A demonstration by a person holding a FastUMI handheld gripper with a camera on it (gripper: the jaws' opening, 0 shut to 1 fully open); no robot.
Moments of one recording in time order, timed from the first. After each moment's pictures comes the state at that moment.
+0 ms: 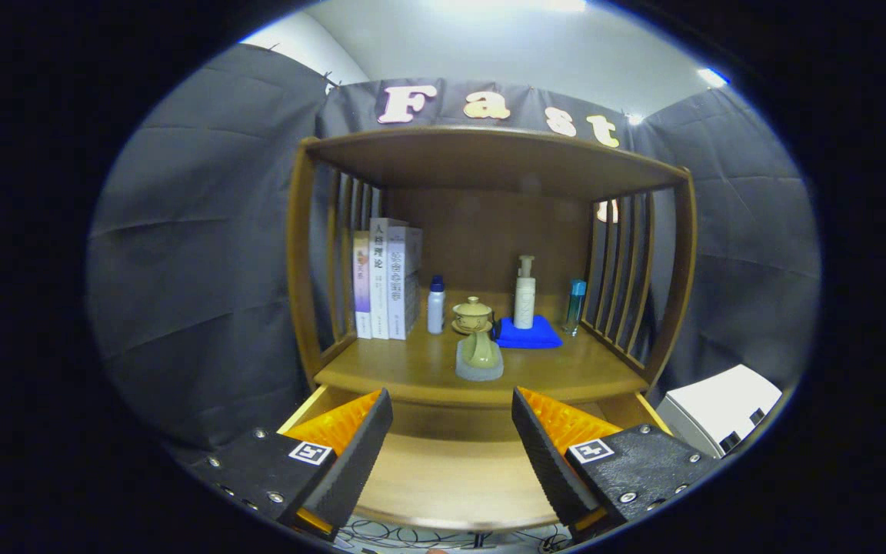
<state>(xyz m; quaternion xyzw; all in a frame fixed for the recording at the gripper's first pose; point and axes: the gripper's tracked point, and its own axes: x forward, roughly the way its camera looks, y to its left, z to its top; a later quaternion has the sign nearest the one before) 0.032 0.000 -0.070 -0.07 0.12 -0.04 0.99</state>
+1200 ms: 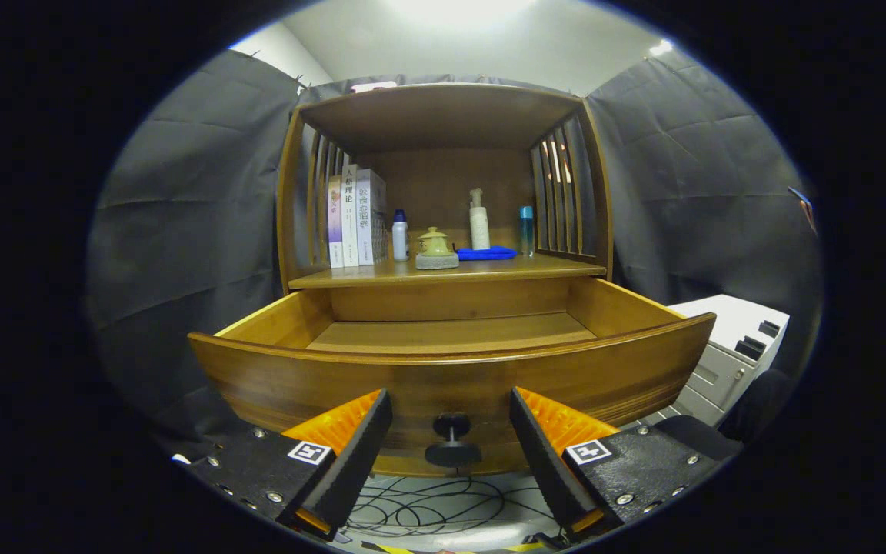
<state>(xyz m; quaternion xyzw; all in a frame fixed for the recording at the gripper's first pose) -0.063 -0.067 -0.224 -0.02 0.13 -0.10 0.99</state>
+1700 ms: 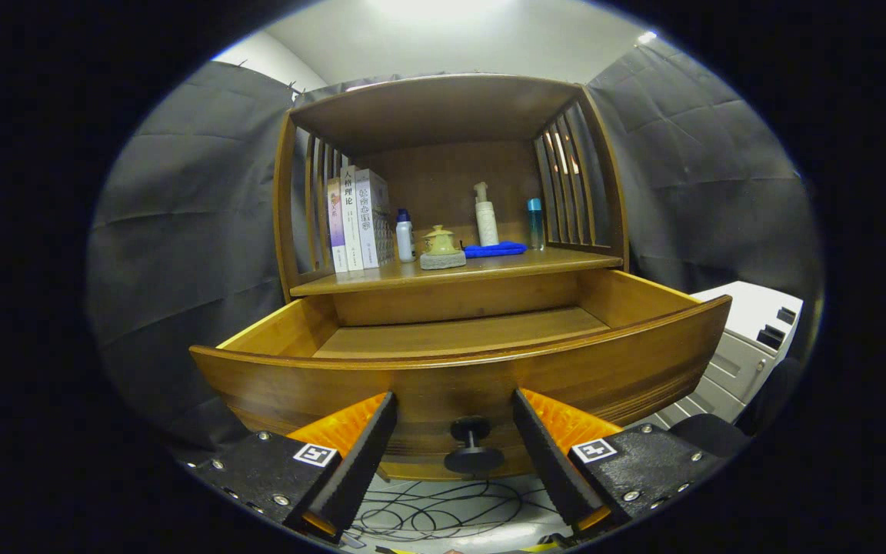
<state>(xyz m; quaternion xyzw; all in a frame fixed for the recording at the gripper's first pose) -0.043 -0.058 -0.229 0.01 0.14 -0.07 0.99</state>
